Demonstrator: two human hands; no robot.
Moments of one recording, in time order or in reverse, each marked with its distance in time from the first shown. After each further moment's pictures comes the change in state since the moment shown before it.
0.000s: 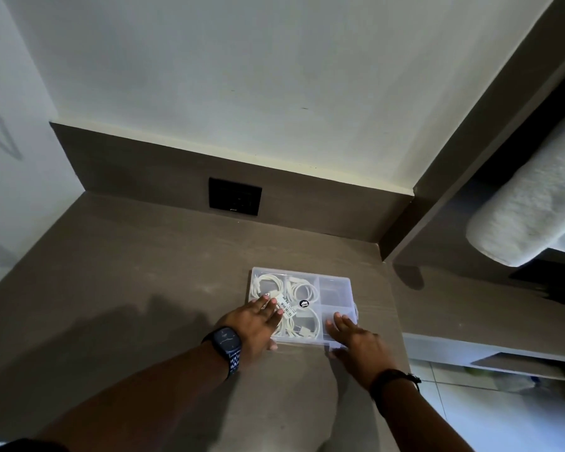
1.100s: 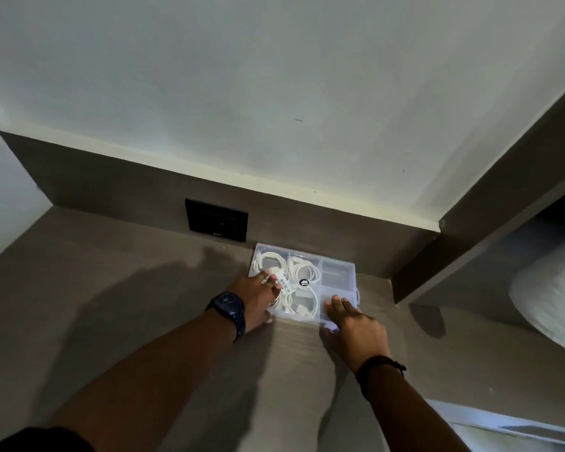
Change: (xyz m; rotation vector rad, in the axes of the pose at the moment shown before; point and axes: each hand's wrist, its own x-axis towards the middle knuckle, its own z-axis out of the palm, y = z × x) left_hand 0.128 -0.066 -0.054 -0.089 0.049 -0.137; right_hand 0.138 0.060 -0.021 -0.008 0.249 0.026
